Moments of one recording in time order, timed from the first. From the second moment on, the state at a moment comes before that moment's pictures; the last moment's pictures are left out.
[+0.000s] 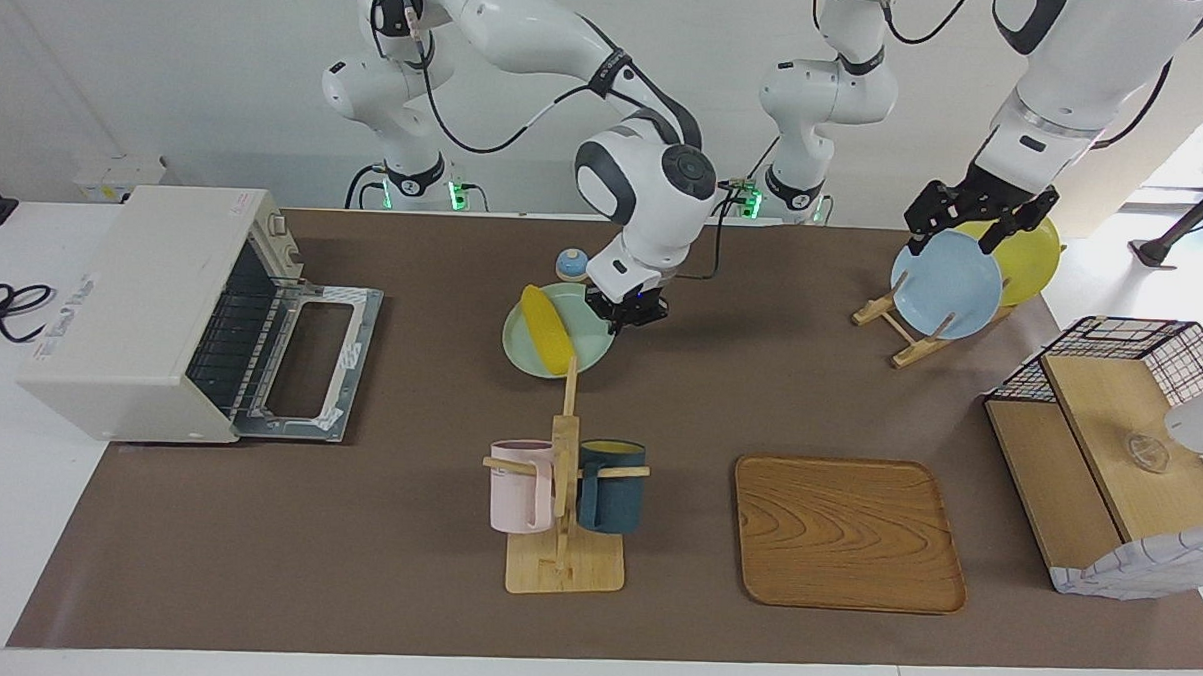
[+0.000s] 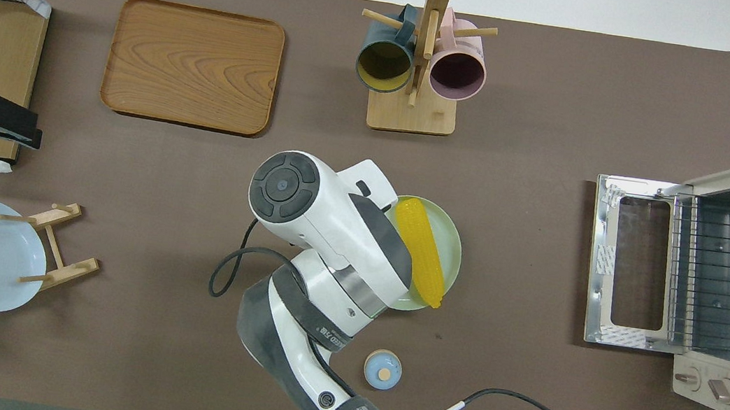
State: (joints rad) left arm -0.13 -0.05 0.03 -1.61 0.00 1.52 -0.08; right arm 0.75 0.47 -0.02 -1.55 -0.06 1.86 0.86
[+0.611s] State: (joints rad) left arm -0.13 -0.05 0.03 -1.61 0.00 1.52 -0.08; right arm 0.73 0.45 -0.03 -1.69 0.05 2.13 0.93
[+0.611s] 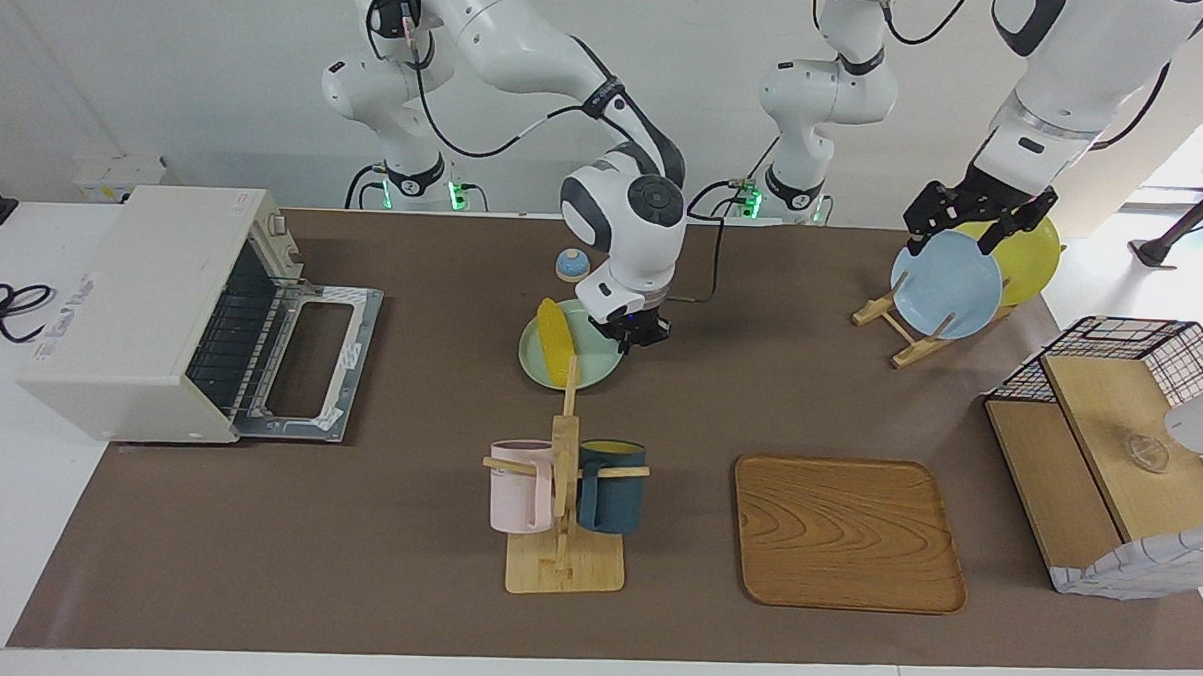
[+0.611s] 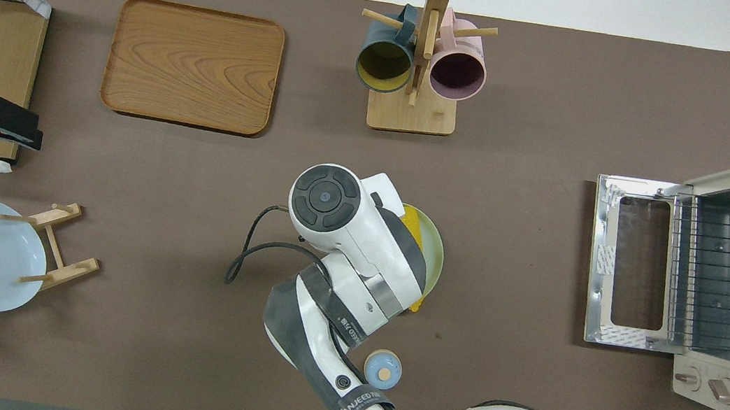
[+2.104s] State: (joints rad) left arm -0.45 -0.07 -0.01 -1.88 -0.02 1.84 -0.51; right arm 0.20 0.21 -0.04 -1.88 0.04 1.98 0.21
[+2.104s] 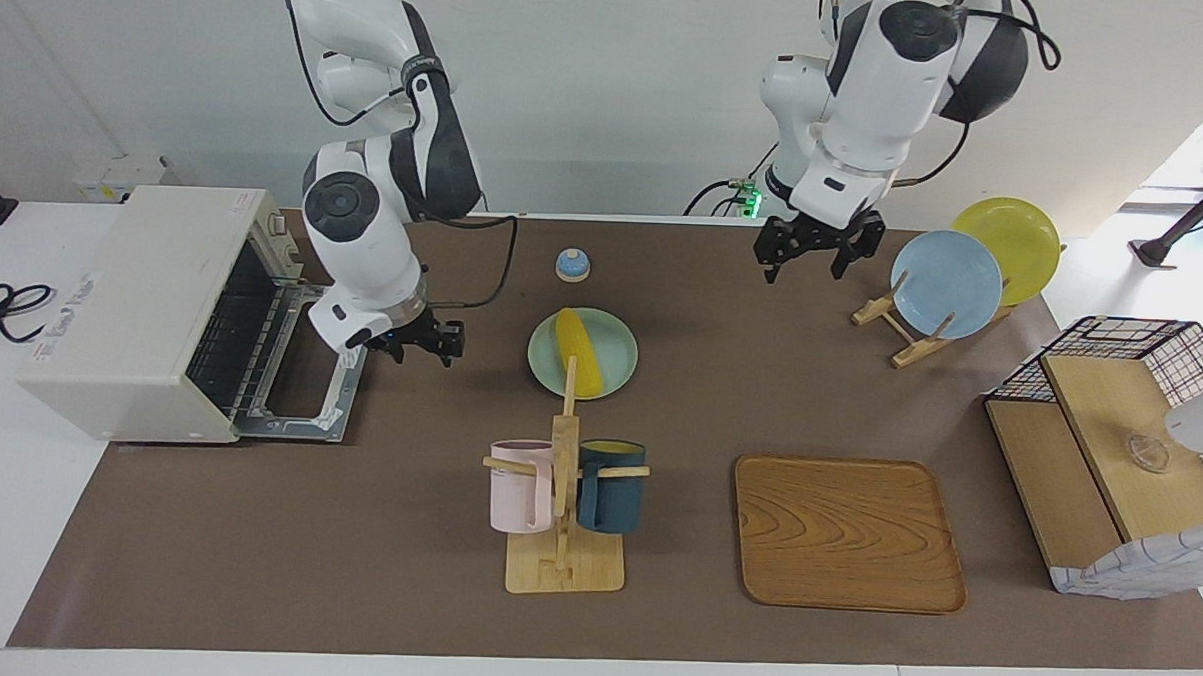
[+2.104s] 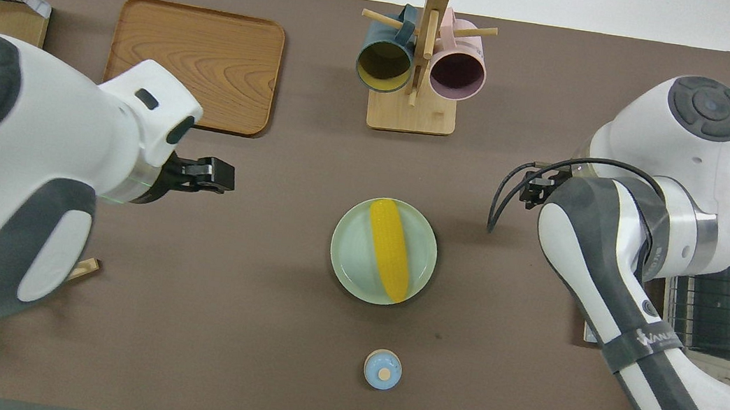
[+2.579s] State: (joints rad) left arm -0.66 0.14 -0.01 -1.93 -0.06 2.17 -0.79; right arm 0.16 0.14 -0.04 -2.17 0.04 2.22 0.16
